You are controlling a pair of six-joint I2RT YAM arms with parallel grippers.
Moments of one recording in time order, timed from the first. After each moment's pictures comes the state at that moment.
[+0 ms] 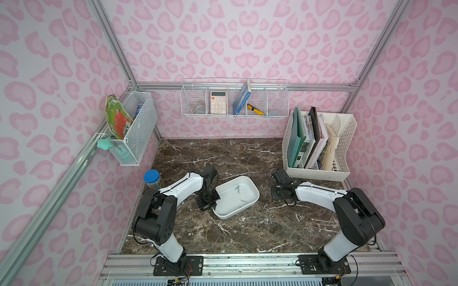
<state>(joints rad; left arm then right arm) -0.35 1.66 1.07 -1.01 0.24 -0.83 0.58 1.64 0.86 -0.35 0.18 0.47</state>
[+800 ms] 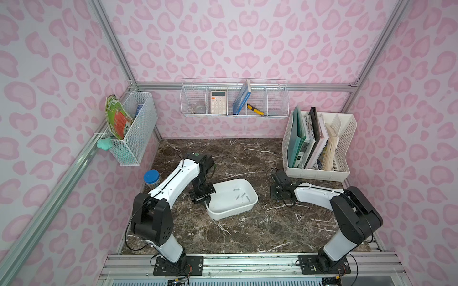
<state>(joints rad) -0.33 1.65 1.39 -1.56 0.22 -0.72 0.58 1.66 0.84 -0.28 0.17 0.50</state>
